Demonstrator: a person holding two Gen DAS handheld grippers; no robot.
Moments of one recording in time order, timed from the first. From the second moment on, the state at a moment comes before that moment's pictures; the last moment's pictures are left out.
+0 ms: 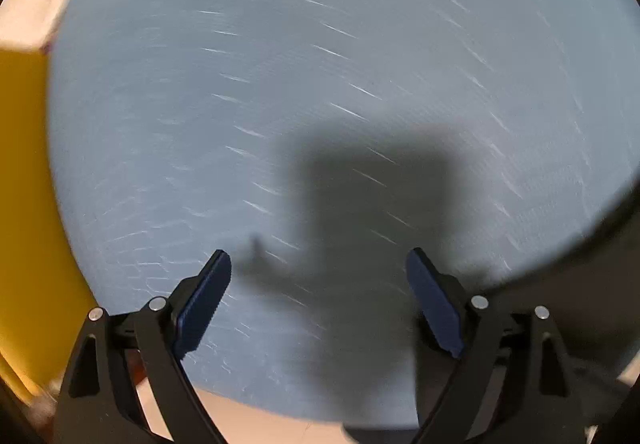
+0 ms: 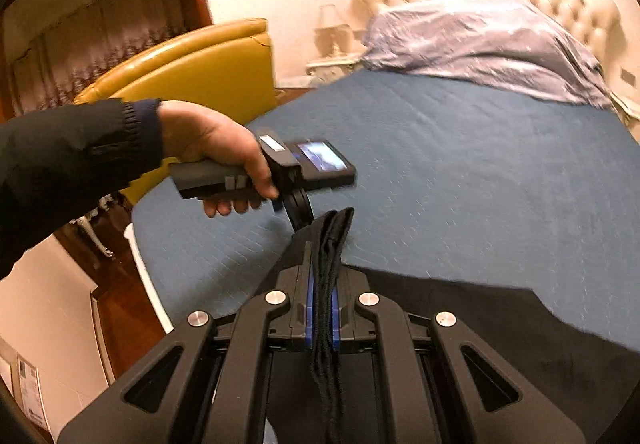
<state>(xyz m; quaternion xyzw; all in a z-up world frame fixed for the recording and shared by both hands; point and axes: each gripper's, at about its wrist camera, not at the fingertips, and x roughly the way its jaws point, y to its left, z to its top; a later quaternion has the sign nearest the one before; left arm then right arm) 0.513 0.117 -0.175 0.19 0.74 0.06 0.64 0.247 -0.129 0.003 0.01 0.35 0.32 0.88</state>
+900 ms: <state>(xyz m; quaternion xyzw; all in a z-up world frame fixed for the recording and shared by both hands) 0.192 0.119 -0.139 -0.14 0.41 0.02 0.90 0.302 -0.261 -0.148 0.25 0.49 0.25 0.80</state>
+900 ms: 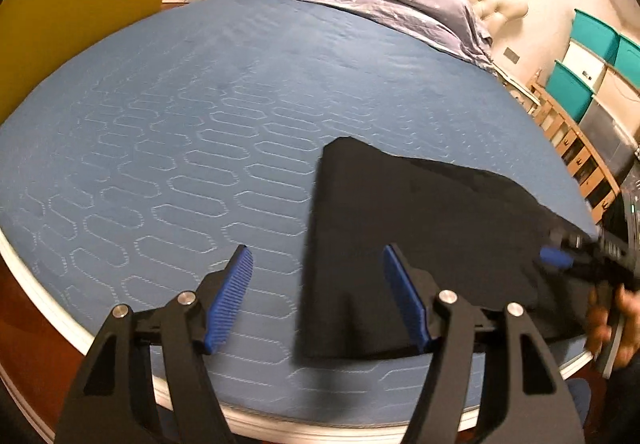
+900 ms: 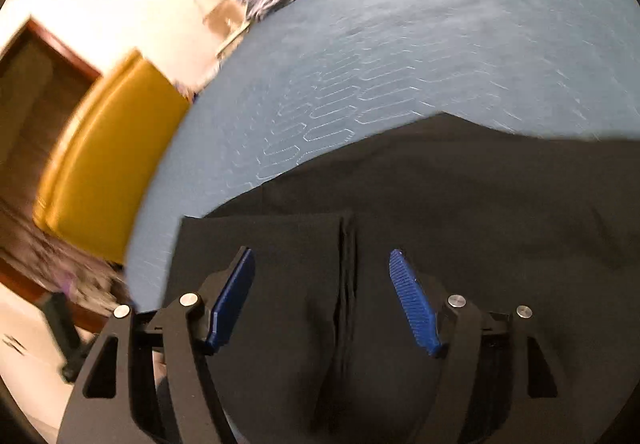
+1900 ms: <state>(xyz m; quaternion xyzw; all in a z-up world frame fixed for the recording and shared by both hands) 0.191 0.080 -0.125 -0.04 0.39 -0.01 0.92 0.212 -0.154 -0.126 -0.02 0.47 0.11 0.88</state>
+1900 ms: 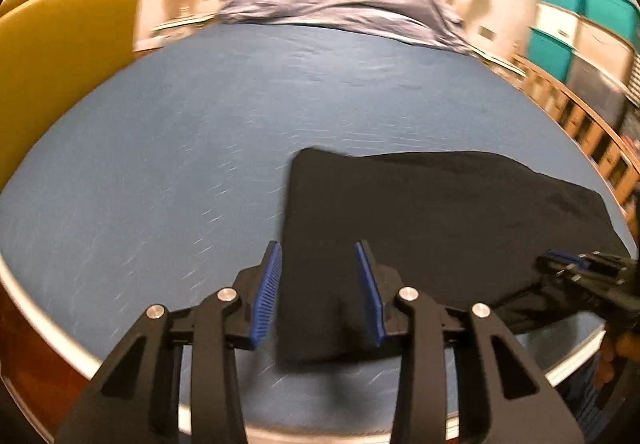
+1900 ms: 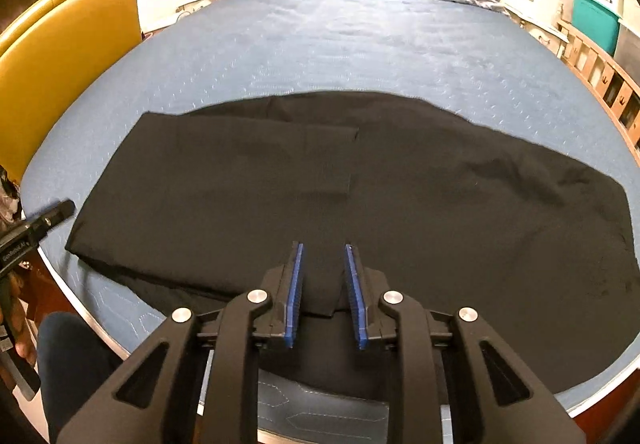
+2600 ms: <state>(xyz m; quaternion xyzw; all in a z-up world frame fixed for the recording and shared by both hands) 0.248 0.105 -0.135 -0.07 0.42 0.03 0.91 0.214 -0.157 -0.145 -0.01 0.48 0.10 0.87</state>
